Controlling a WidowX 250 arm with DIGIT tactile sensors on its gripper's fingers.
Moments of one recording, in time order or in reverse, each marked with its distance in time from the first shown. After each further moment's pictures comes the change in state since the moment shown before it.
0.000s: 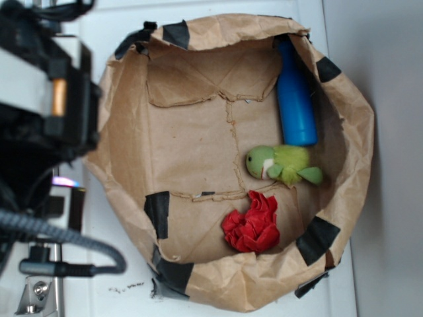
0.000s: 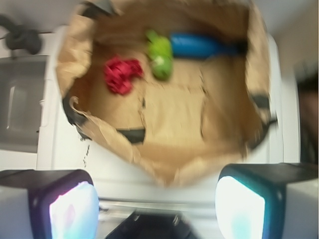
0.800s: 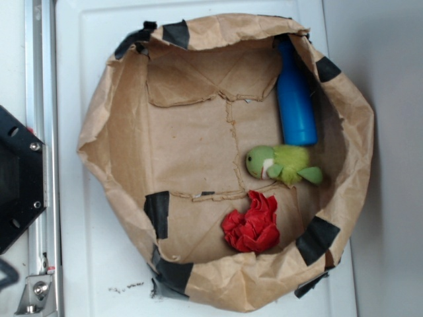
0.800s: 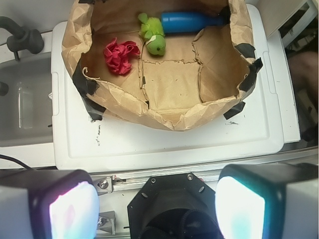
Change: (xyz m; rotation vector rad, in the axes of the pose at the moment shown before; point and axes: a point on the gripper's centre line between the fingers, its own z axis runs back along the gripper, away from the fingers) arm -0.049 -0.019 0.029 -0.006 0.077 0.287
